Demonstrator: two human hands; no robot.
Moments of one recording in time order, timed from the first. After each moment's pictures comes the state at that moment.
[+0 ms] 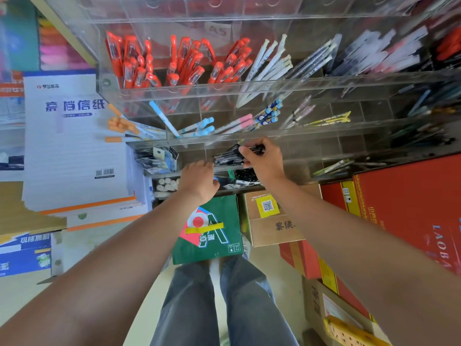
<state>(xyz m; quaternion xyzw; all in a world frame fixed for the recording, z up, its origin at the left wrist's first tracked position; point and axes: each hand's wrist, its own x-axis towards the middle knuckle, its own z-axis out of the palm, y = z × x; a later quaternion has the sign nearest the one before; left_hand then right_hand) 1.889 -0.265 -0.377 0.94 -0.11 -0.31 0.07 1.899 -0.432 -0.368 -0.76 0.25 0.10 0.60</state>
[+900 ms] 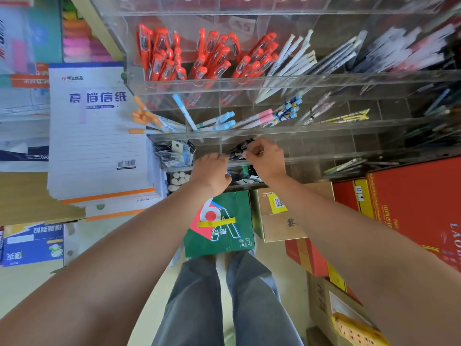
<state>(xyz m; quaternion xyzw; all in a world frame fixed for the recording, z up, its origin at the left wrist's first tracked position) 1.890 -0.249 -0.369 0.94 -0.14 -0.30 0.10 1.898 -0.405 -0.386 -0.88 0.17 0.12 0.42</state>
